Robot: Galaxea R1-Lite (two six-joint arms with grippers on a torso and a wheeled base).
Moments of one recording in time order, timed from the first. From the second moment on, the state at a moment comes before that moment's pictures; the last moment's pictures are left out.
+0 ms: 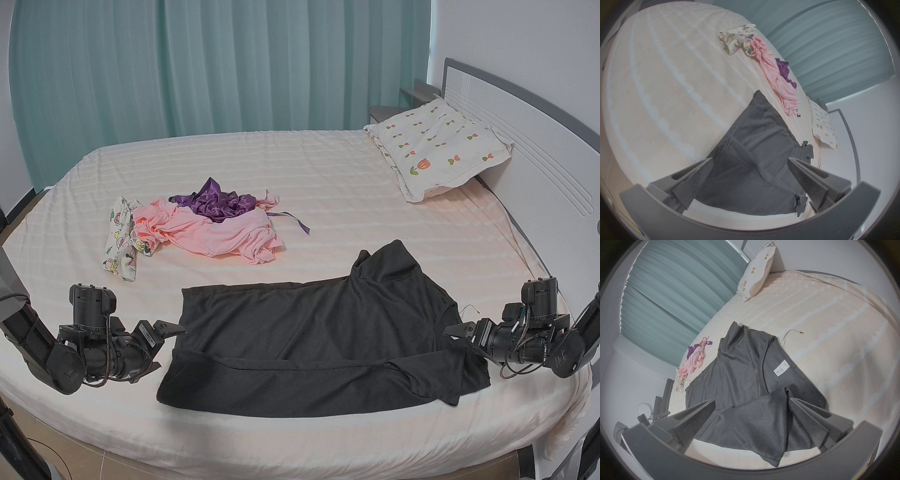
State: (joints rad) left arm -0.07 1.87 -0.44 -0.73 -0.24 -0.90; right arm 0.10 1.88 -0.43 -0.78 0.26 0.60
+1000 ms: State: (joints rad) left arm -0.05 2.10 -0.58 -0.73 -0.35 -0.51; right arm 0.10 1.88 -0.40 -0.78 0.26 0.57
